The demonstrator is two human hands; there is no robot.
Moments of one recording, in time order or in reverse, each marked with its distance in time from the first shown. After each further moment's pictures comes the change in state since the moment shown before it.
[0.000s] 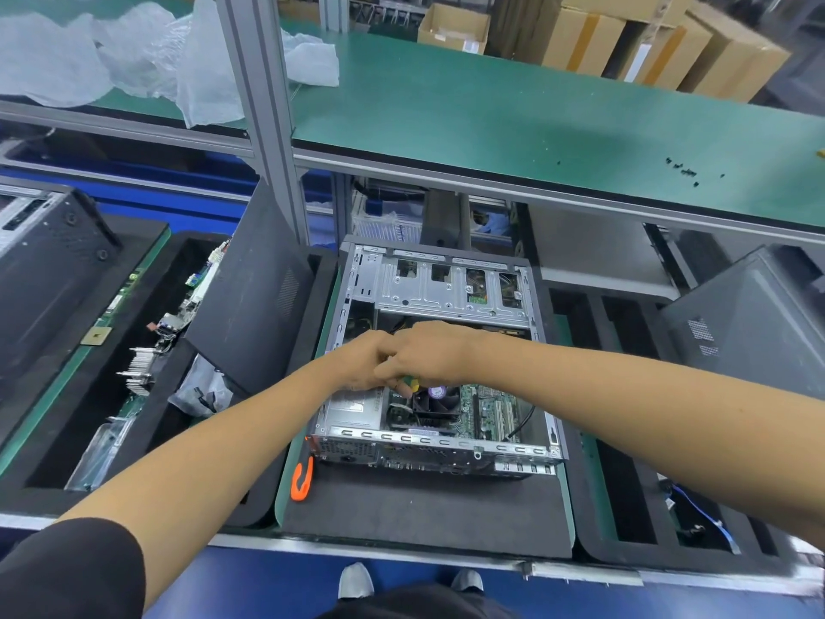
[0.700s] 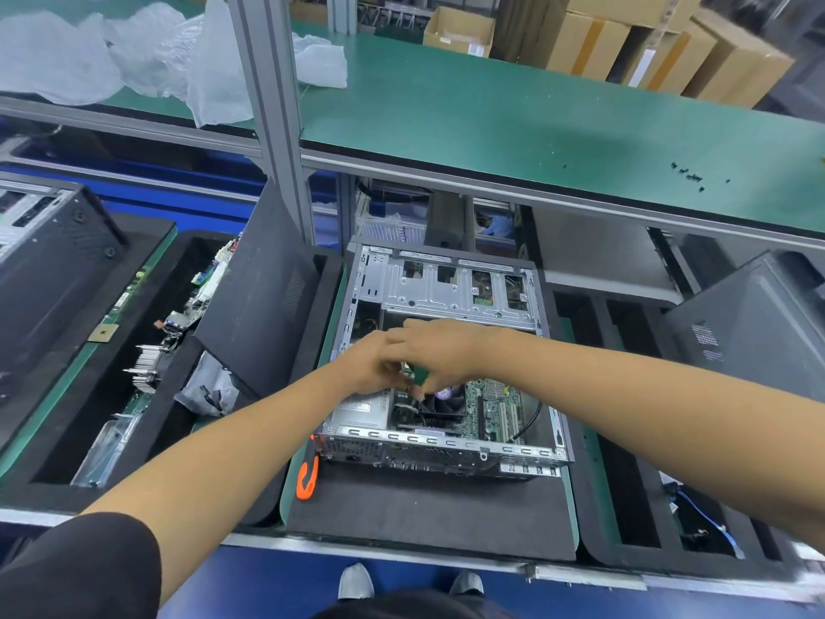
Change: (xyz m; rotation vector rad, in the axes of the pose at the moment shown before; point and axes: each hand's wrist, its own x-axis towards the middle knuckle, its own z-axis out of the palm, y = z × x) left_hand 0.007 -0.007 0.009 0.017 0.111 -0.062; right_hand 0.007 0.007 0.009 0.171 0.056 0.098
